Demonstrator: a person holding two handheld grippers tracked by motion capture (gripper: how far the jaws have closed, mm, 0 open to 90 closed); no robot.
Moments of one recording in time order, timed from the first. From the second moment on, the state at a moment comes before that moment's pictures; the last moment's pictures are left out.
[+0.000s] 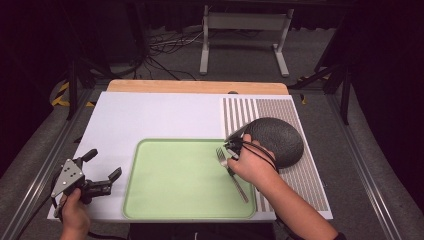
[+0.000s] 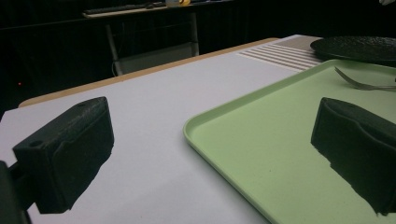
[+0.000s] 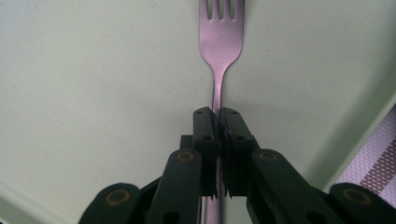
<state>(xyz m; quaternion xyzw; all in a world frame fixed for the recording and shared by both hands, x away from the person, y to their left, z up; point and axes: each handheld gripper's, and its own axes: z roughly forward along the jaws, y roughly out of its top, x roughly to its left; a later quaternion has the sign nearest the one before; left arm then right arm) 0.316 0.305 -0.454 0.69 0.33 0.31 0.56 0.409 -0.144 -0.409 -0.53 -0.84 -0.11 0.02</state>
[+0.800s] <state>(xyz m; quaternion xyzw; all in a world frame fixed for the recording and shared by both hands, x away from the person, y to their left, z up) 0.316 0.305 -0.454 0.69 0.33 0.31 0.56 0.413 -0.143 -0.405 -0.33 -0.89 -0.29 -0.04</state>
